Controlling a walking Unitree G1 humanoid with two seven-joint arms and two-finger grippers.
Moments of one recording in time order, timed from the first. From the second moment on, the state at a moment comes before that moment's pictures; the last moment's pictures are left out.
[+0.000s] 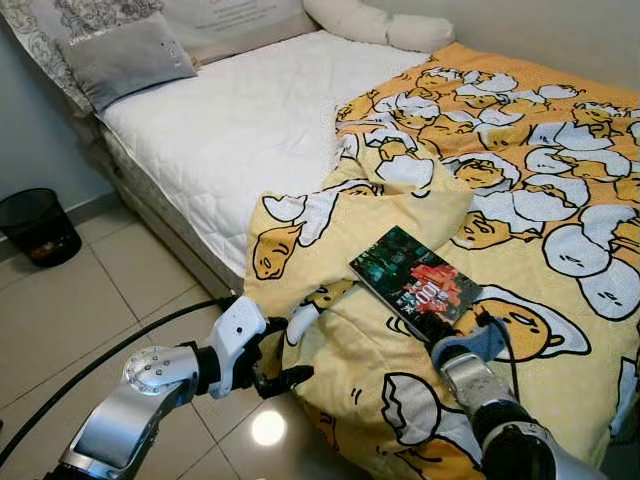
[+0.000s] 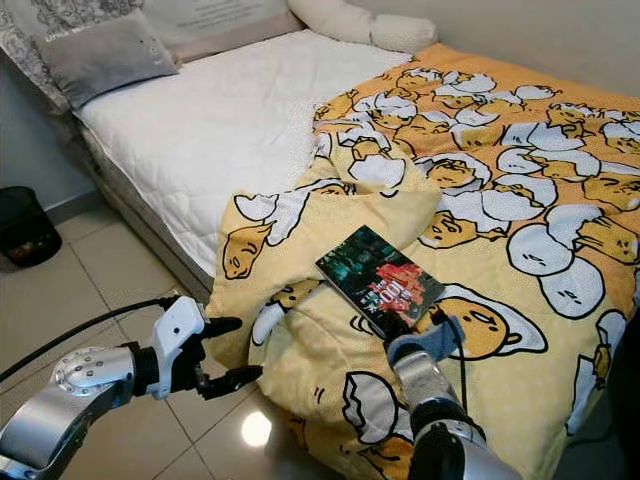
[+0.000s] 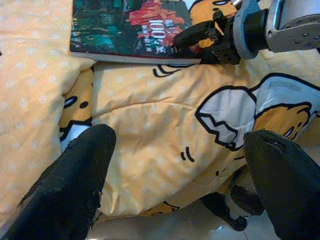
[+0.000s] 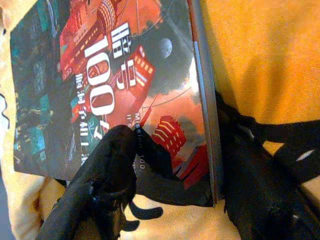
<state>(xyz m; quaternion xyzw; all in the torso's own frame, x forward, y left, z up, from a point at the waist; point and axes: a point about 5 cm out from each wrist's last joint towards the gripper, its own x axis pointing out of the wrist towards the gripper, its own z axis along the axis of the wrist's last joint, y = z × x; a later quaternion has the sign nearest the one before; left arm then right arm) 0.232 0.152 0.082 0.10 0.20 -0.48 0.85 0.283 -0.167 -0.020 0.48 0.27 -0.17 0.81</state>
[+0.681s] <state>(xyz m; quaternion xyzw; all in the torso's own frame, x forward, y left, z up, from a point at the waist) 0.231 0.152 0.082 0.10 0.20 -0.49 0.84 0.314 -0.152 0.012 0.62 0.15 -0.10 0.76</state>
